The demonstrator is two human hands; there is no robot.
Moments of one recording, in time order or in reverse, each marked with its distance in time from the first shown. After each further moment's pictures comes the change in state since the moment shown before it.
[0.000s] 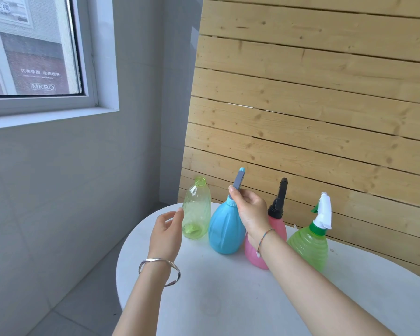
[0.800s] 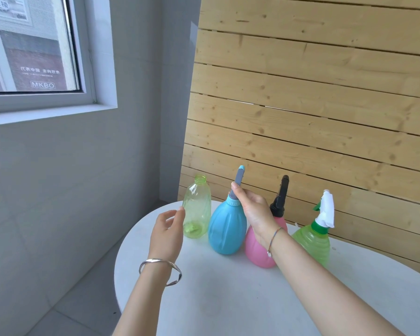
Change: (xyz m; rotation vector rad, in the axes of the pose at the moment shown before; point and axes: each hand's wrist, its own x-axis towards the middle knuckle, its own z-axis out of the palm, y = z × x) left_hand -0.002 -0.001 0.004 0.021 0.001 0.012; right_hand 0.008 0.002 -0.012 -0.064 -0.163 0.045
